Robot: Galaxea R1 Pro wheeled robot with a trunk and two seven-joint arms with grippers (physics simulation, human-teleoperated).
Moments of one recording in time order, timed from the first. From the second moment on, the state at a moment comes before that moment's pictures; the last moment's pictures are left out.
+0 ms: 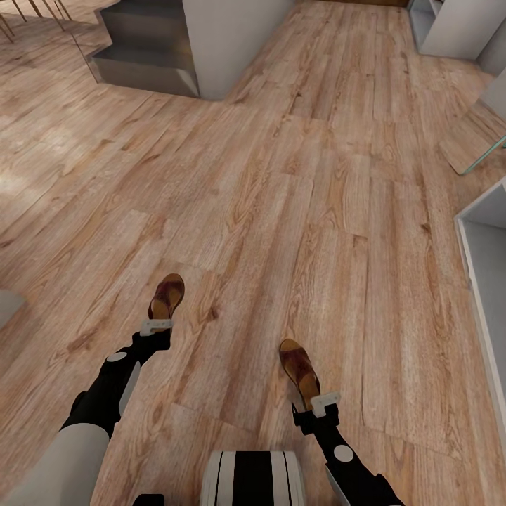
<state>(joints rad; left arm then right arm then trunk) -0.67 0.04 0.20 -0.83 -0.11 0.21 -0.21 -0.46 0.07 0.10 -0.48 0.19 -0.23 -0.06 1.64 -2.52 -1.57</state>
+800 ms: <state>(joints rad) -0.67 0.04 0.20 -0.83 -0.11 0.20 -0.21 -0.46 0.07 0.10 -0.49 0.19 -0.23 -0.06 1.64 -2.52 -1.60</state>
